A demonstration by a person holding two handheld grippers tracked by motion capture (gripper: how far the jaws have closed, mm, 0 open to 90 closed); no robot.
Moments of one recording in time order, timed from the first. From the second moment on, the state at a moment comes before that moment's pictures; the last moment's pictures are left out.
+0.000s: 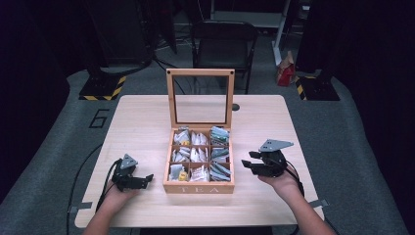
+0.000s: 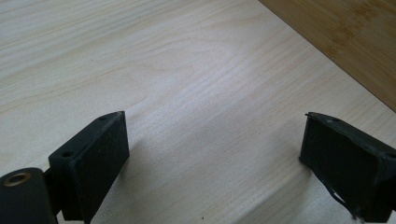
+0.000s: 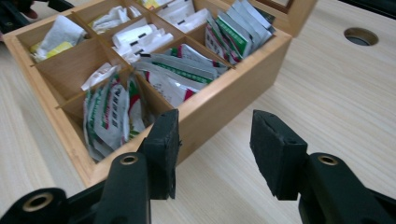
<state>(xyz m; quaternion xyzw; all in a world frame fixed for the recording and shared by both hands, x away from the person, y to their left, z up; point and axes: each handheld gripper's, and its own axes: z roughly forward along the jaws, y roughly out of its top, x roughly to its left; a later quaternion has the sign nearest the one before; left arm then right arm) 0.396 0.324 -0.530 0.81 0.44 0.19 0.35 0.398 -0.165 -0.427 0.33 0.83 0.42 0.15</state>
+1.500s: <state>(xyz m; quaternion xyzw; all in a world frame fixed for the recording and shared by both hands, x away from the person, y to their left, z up) 0.396 0.324 -0.531 0.80 0.44 0.20 0.35 0.397 -0.131 -0.431 0.29 0.84 0.44 0.11</state>
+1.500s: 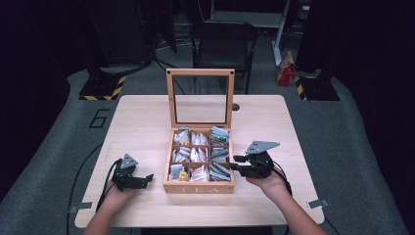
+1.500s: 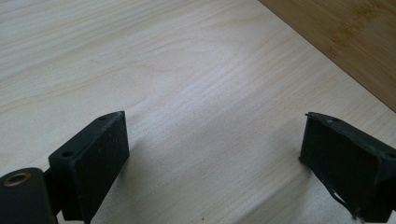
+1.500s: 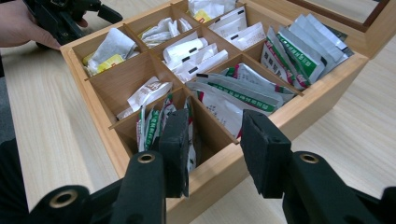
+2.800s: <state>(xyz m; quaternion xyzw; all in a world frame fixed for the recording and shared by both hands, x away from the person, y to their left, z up) 0.397 0.323 -0.531 0.80 0.44 0.19 0.35 0.404 -0.107 -0.456 0.27 0.86 0.42 0.08</state>
